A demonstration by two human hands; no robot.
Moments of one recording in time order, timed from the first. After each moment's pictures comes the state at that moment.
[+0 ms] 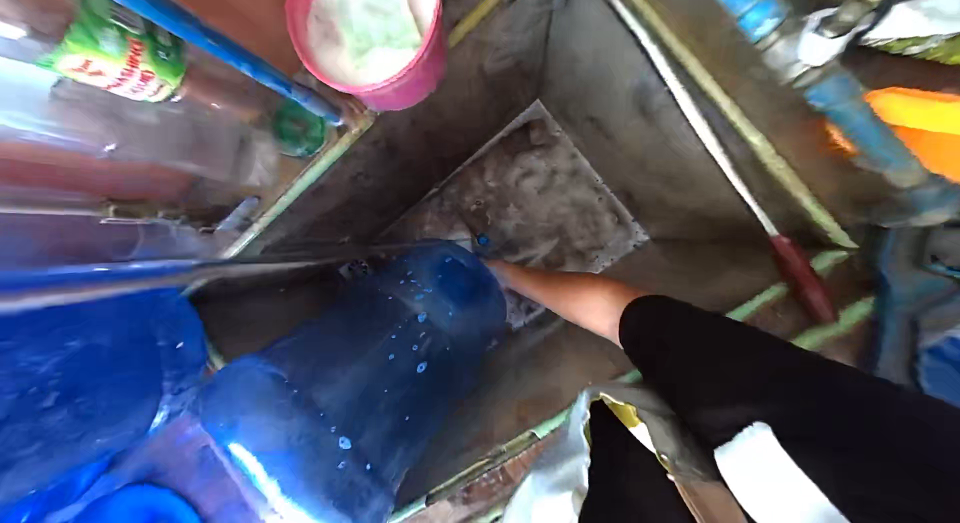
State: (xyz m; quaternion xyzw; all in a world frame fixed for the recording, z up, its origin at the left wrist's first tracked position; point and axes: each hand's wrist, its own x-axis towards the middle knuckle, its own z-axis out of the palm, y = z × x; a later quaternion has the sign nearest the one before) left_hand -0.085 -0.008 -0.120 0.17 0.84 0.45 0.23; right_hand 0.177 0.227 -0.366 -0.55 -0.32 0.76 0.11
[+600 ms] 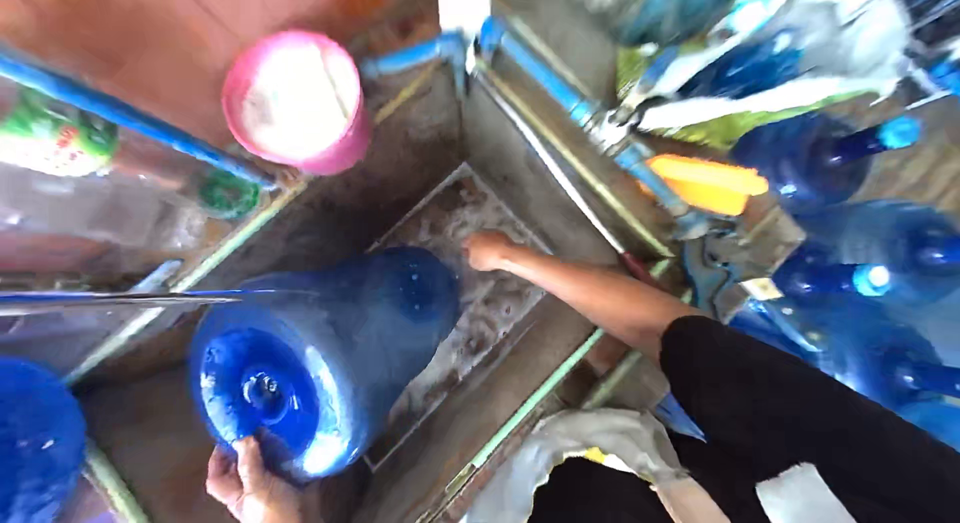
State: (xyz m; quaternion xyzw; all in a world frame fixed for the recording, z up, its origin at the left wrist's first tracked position) left_hand -0.019 0.114 -0.148 0.29 0.74 0.54 0.27; right_hand 0.323 0.292 -0.196 -0.60 -0.64 0.47 -0.10
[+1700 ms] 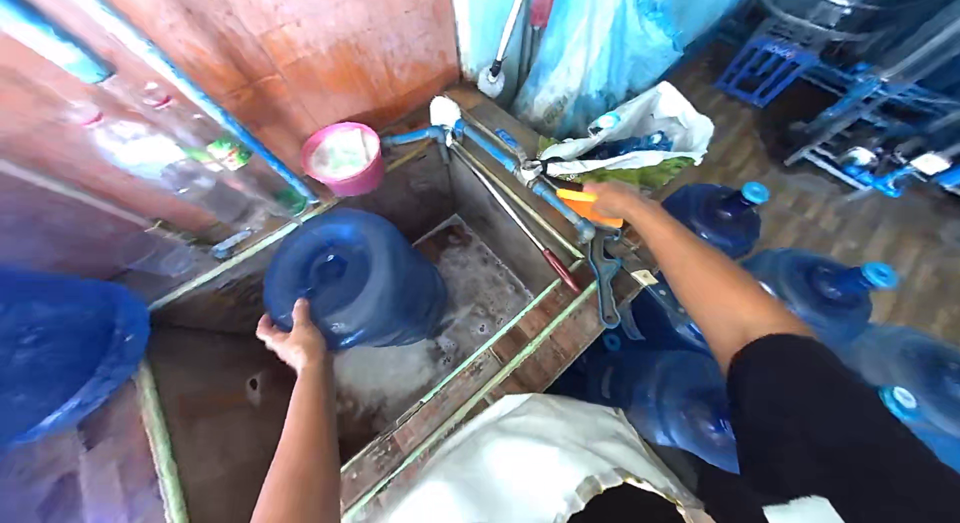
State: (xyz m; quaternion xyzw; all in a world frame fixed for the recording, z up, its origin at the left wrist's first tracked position) left_hand 0.054 0.140 -0.116 0.29 0.75 0.53 0.28; right_hand 0.599 0.191 -0.089 -0.78 -0.59 0.20 -0.07
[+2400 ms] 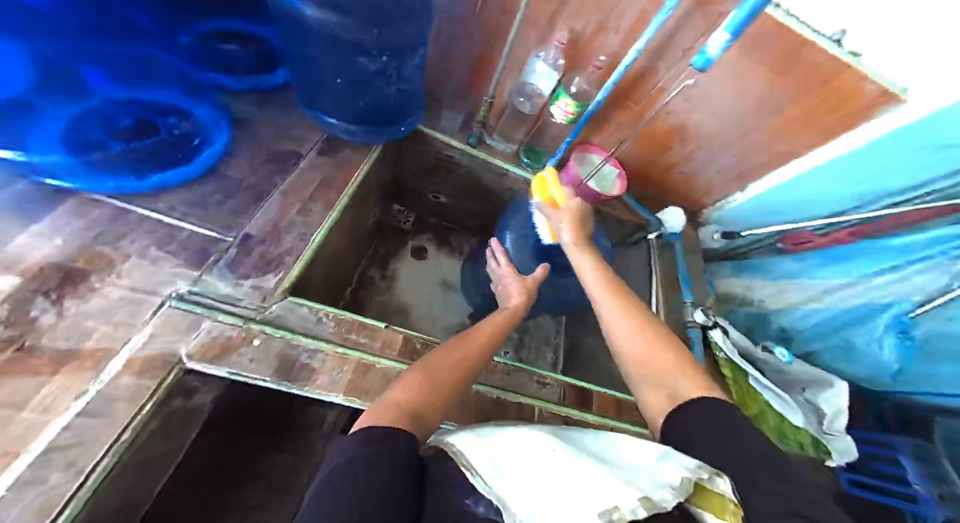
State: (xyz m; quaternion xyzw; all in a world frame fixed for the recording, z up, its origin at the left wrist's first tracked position) left_hand 0.113 0.104 -0.128 0.23 0.72 0.53 0.40; right_hand 0.141 0.221 -0.033 -0.57 -0.79 0.16 0.11
